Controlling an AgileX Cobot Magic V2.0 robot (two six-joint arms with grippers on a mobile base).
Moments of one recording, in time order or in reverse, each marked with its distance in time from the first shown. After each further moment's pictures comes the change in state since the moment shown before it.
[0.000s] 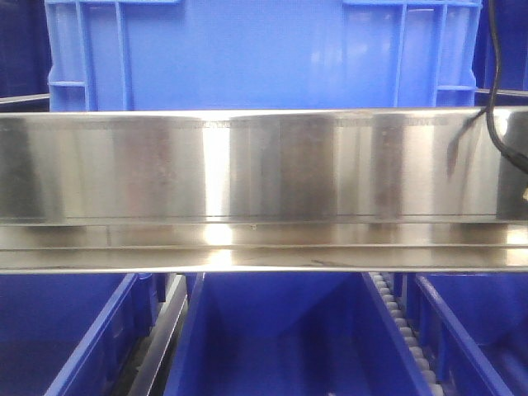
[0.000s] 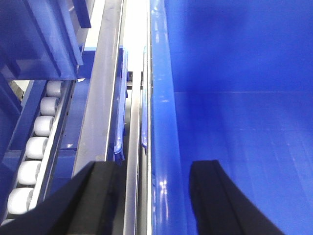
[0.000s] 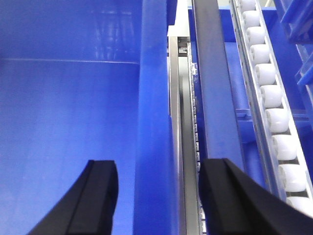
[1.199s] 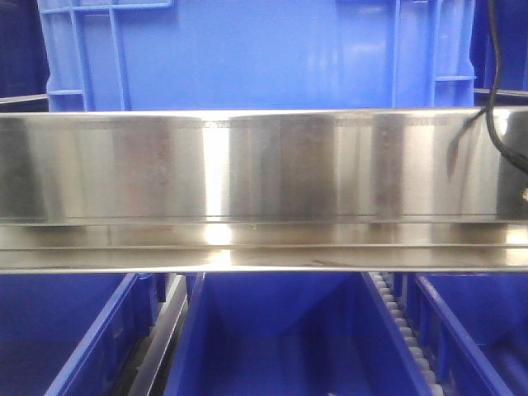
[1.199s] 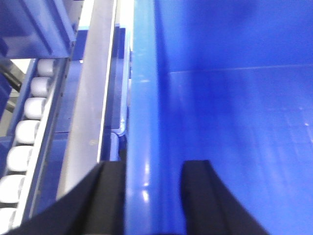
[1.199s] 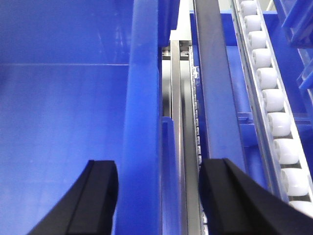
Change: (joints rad) left arm -0.014 0.057 -0.002 0.013 0.028 0.000; right arm 0.000 0.000 0.000 0.000 -0.013 0.000
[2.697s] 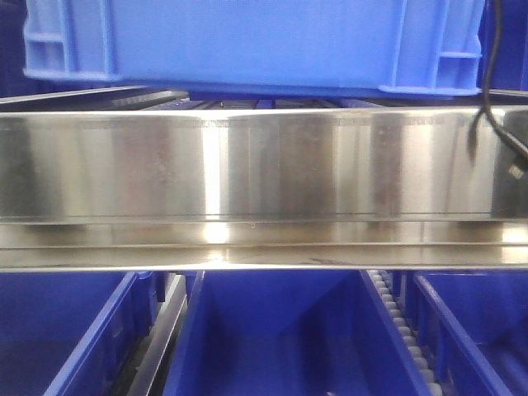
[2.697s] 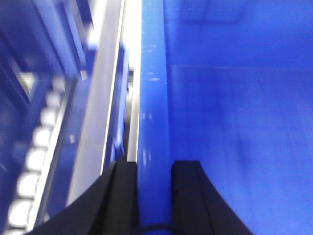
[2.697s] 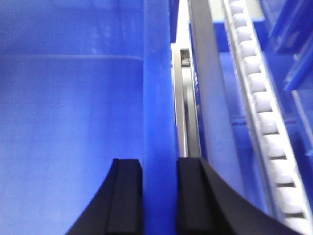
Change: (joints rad) left arm -0.036 0.003 -0.281 0.013 0.195 0.002; right arm 0.032 -0.026 -0.153 -0.015 0.134 0.029
